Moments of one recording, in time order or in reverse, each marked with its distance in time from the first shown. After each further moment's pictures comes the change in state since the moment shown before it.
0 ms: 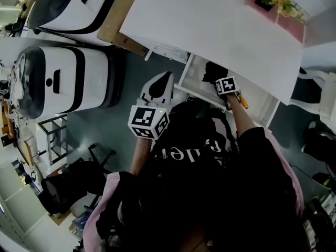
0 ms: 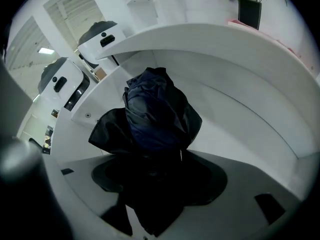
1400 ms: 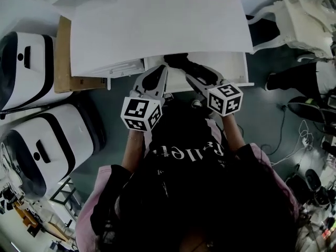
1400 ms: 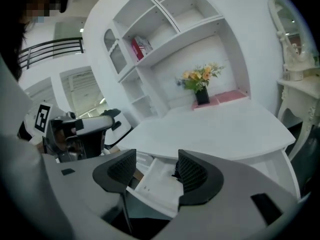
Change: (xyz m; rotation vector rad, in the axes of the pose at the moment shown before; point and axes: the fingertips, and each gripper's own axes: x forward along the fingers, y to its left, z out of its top) left arm 0.055 -0.098 -0.013 0.082 0.049 -0.556; right arm -0.272 0.086 0.039 0.319 -0.812 0.015
